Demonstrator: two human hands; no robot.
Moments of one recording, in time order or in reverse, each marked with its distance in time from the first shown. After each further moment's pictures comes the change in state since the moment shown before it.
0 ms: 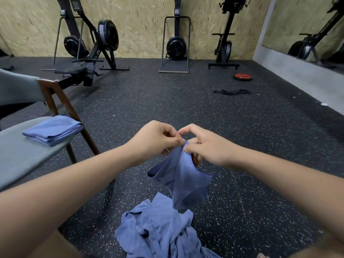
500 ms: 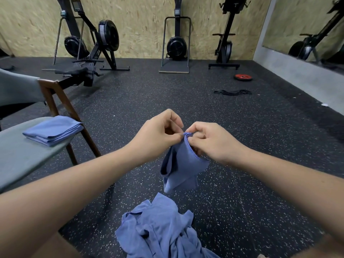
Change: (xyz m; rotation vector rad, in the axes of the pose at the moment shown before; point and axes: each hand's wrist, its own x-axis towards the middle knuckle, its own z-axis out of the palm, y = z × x) left_hand -0.004 0.010 0.001 0.093 0.108 0.220; right_hand 0.003 0.005 -0.009 -0.129 0.218 -0.115
